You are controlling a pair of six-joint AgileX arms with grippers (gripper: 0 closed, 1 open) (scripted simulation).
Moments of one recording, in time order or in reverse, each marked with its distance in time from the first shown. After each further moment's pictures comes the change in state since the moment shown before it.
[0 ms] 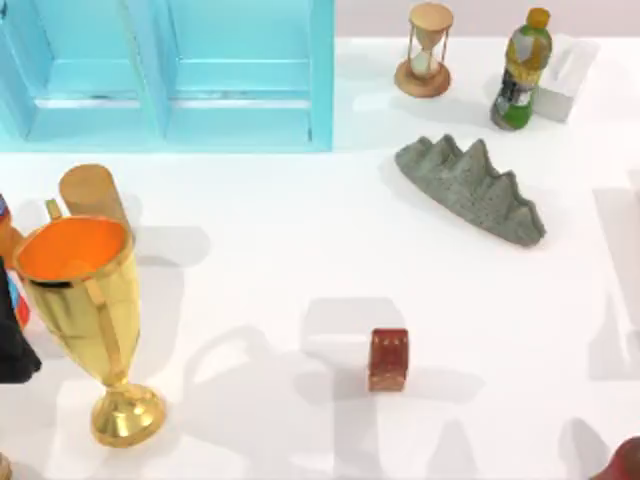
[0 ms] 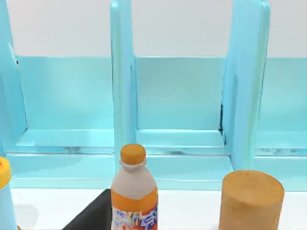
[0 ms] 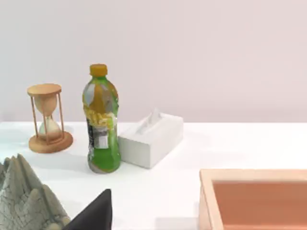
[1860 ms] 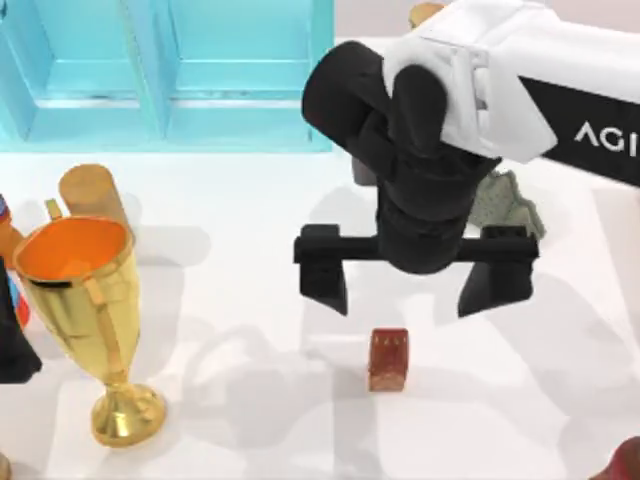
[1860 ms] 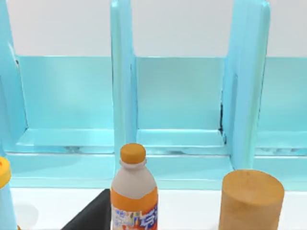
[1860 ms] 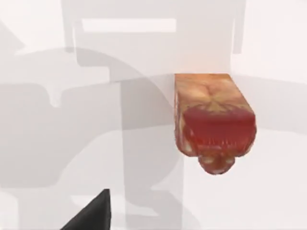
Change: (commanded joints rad) left arm 0.000 0.000 0.000 0.000 0.000 0.000; right arm 0.775 1.954 1.636 -1.228 0.001 0.791
